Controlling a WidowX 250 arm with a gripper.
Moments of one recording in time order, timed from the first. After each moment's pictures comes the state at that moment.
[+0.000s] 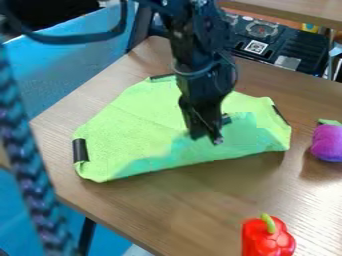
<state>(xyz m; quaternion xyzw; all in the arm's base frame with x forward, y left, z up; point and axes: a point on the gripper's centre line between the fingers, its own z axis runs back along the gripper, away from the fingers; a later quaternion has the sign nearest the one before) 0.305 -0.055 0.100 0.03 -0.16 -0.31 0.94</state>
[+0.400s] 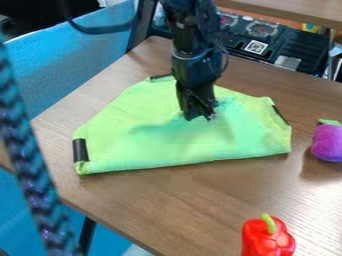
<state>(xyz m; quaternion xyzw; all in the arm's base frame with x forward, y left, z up) 0.353 -0.018 0.080 0.05 -0.14 -0.27 0.95</state>
